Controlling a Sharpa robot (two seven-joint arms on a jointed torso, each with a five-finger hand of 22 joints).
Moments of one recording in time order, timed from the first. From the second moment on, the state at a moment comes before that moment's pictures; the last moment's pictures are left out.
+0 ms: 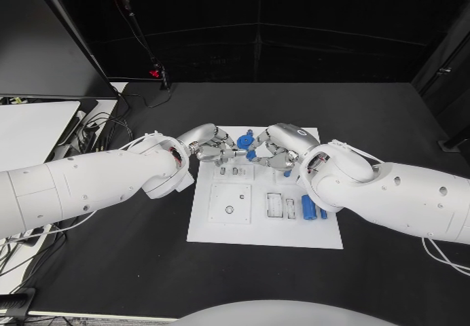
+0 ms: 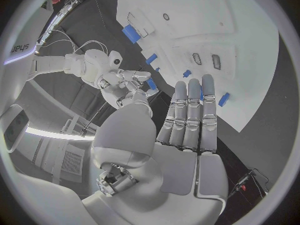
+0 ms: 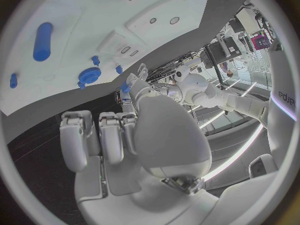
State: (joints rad) left arm 1.35 -0.70 -0.24 1.42 -0.90 -0.35 0.06; left_hand 1.20 0.09 -0.28 0.29 0.29 0.80 0.15 0.38 0.08 1.02 0.09 0.78 0.28 0.94 0.05 0.83 0.32 0.17 0.92 0.17 0.67 0.44; right arm 1.20 -0.73 -0.05 1.61 -1.54 -0.48 -0.24; right_hand 1.48 -0.02 0.20 0.11 0.17 1.09 0.13 0.09 0.07 1.47 0.06 1.57 1.31 1.47 -0.01 1.57 1.31 0.02 1.47 0.10 1.57 1.31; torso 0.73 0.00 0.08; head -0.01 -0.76
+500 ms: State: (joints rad) left arm 1.35 -0.67 -0.24 1.40 -0.90 -0.33 0.03; left_hand 1.29 0.10 -0.26 0.29 0.30 0.82 0.15 0.35 0.08 1.02 0.09 0.76 0.29 0.94 0.05 0.82 0.33 0.17 0.92 0.17 0.67 0.44; right arm 1.20 -0.74 -0.05 1.62 -1.54 -0.50 -0.23; right_hand 1.48 -0.02 0.20 0.11 0.17 1.09 0.14 0.08 0.07 1.47 0.06 1.57 1.31 1.47 -0.01 1.57 1.31 0.02 1.47 0.10 1.57 1.31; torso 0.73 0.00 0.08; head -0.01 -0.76
